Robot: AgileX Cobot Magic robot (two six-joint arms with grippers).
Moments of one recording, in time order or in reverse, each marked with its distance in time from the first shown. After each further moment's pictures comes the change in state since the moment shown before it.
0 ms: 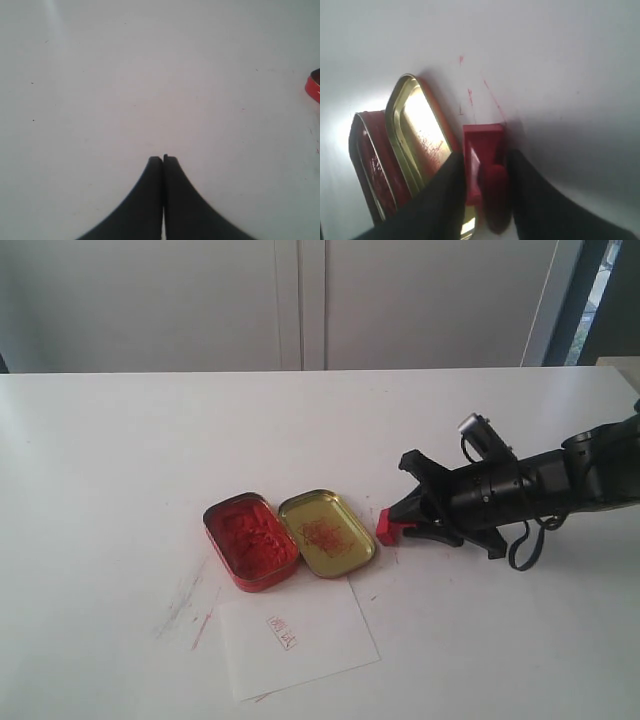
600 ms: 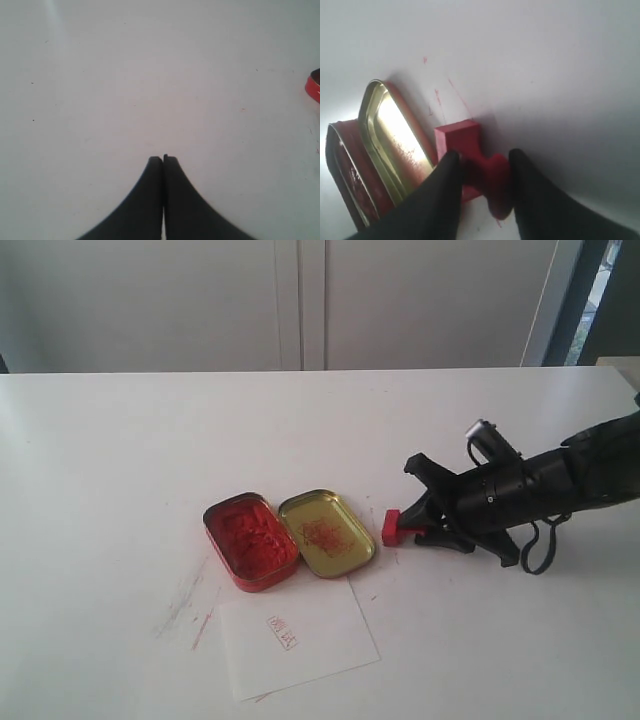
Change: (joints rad) left arm 0.000 0.000 0.000 0.000 0.000 0.000; right arm -0.005 -0.015 0.000 -0.139 -0.072 0.187
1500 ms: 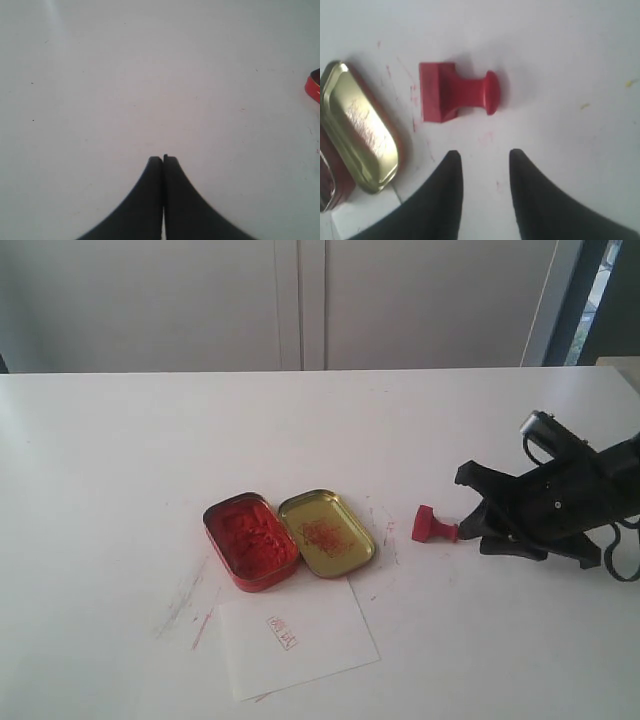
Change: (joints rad) left arm 0.000 0.000 0.000 0.000 0.000 0.000; right arm -0.083 -0.233 0.132 -0.348 -0.036 0.179
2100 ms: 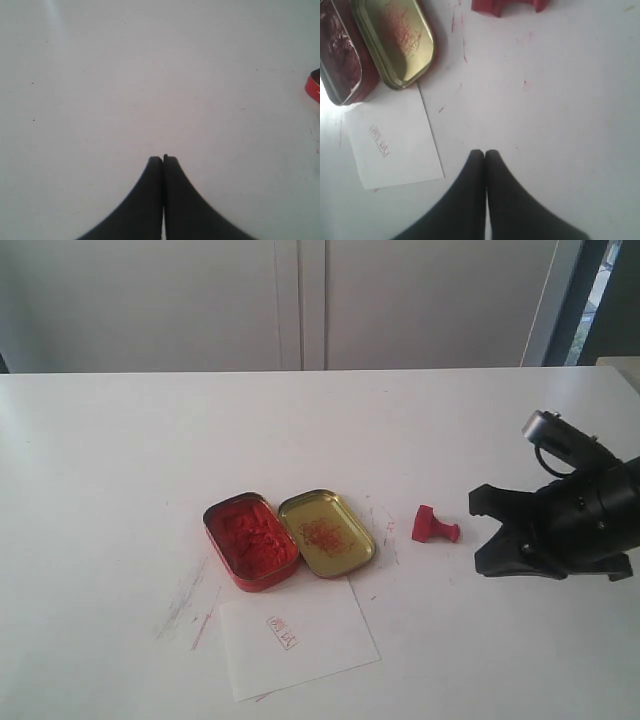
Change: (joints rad) left arm 0.000 0.000 0.000 0.000 0.000 0.000; right arm 0.000 -0.242 0.109 -0.172 0.181 0.002
